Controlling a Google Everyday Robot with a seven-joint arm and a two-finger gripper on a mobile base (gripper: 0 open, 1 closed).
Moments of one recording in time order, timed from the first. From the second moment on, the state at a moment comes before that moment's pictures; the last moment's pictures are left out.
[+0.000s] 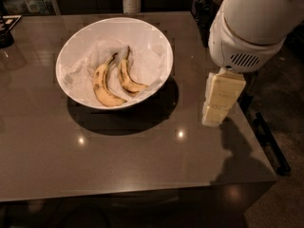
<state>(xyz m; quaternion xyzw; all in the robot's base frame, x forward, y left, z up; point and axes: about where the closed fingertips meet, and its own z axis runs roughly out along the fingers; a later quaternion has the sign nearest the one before) 0.449 -0.124 0.981 -0.63 0.74 -0.12 0.19</state>
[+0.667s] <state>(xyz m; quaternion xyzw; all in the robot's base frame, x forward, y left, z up) 0.459 -0.115 0.986 -0.61 0.75 -0.13 0.22</state>
